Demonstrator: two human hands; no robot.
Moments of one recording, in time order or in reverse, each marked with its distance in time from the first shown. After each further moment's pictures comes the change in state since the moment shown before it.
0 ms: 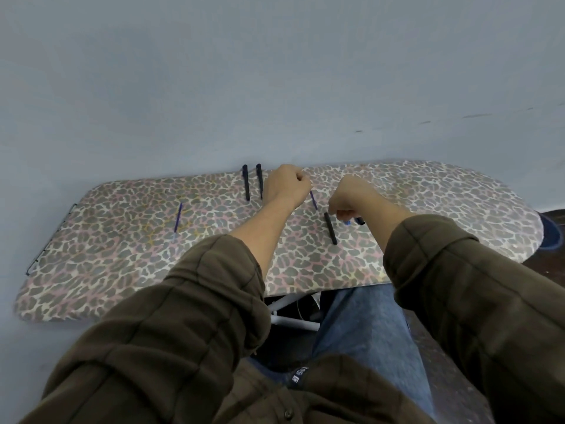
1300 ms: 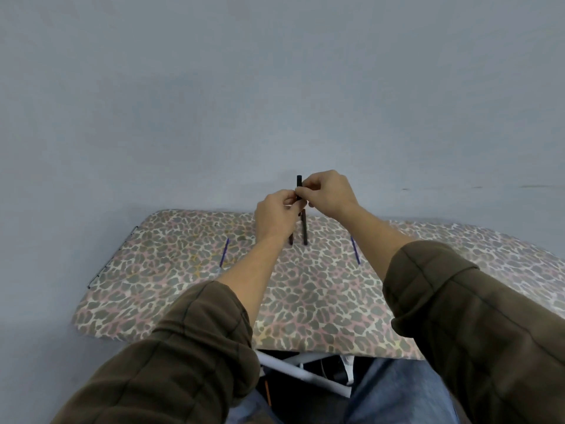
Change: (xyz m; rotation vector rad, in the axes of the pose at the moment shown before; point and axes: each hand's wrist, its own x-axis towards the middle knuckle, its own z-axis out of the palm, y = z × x) left_hand 0.018 -0.068 -0.081 -0.304 0.353 -0.022; right_hand -0.017 -0.146 -0.035 0.480 0.289 -0.634
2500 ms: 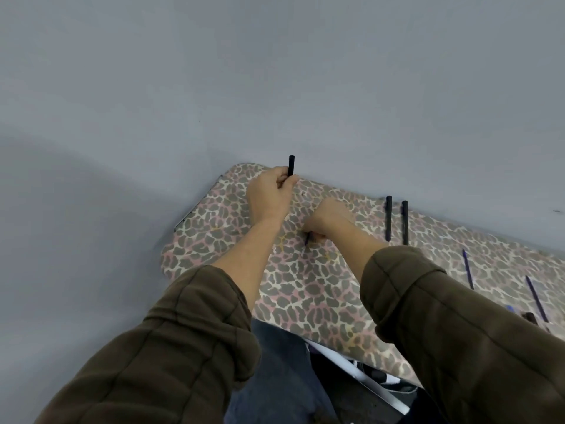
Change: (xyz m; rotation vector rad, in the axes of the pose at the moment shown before) left_hand 0.034 -0.156 -0.147 0.033 0.368 -0.139; right_hand 0.021 -0.079 0.238 -0.451 -0.506 0.317
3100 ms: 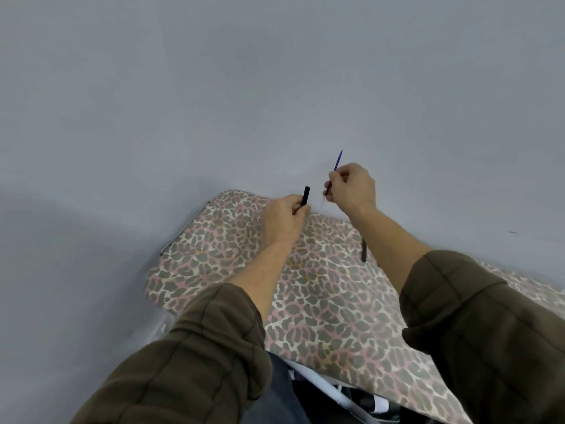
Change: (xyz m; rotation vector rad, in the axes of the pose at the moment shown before) left_hand -0.020 0.045 0.035 -0.007 -0.186 0.040; right_hand -0.016 0.033 -0.109 0.792 0.468 -0.270
